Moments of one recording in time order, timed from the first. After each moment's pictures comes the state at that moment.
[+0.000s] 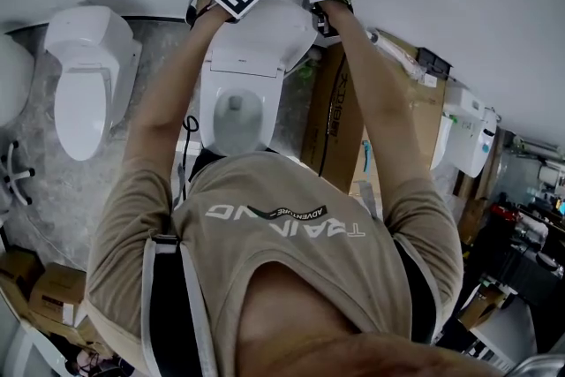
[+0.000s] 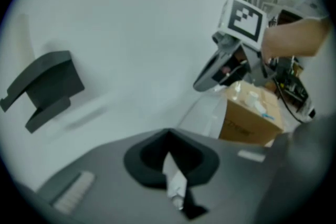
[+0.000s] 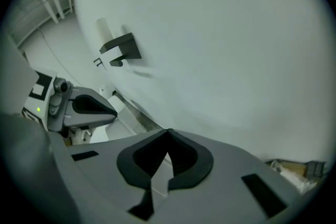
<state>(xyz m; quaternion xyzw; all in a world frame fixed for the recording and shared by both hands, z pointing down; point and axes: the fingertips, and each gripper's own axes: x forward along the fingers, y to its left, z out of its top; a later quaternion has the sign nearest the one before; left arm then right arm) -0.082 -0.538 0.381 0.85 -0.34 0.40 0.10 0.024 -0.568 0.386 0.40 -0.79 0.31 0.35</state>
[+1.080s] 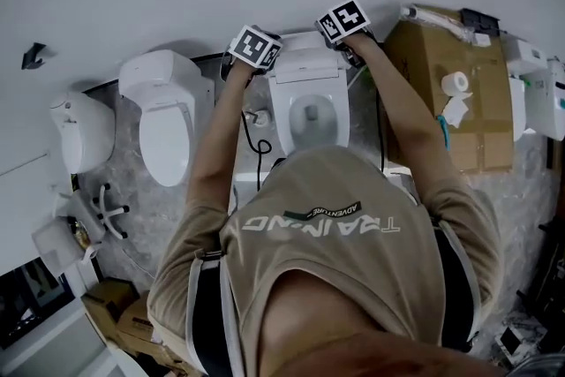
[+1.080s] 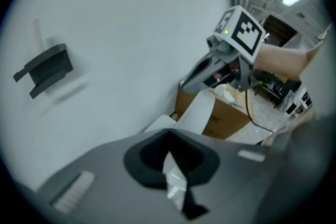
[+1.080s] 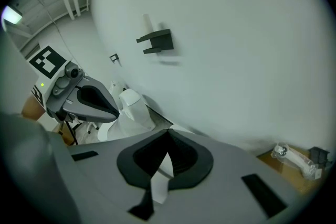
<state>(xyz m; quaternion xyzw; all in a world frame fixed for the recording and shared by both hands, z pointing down) -0.096 -0.382 0.378 0.86 -0.26 0.43 0.14 -0.004 -0.417 0.386 0.38 -0.82 0.28 0.34</state>
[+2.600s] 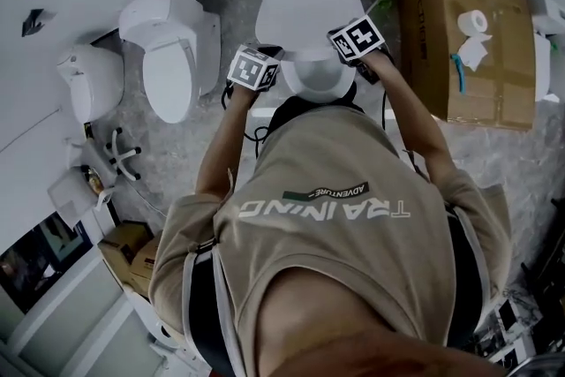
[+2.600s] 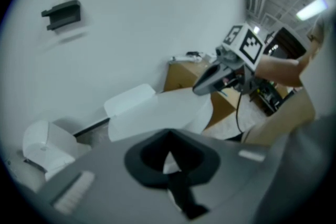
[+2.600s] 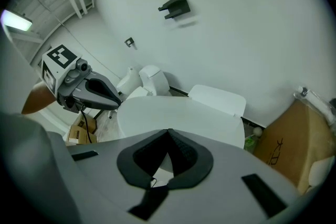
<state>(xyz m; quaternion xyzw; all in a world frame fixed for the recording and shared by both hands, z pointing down) -0.112 -0.157 0.471 0.82 -0.26 0.44 0.25 0.004 -0.183 0.493 0.29 -0.82 0.35 0.36</state>
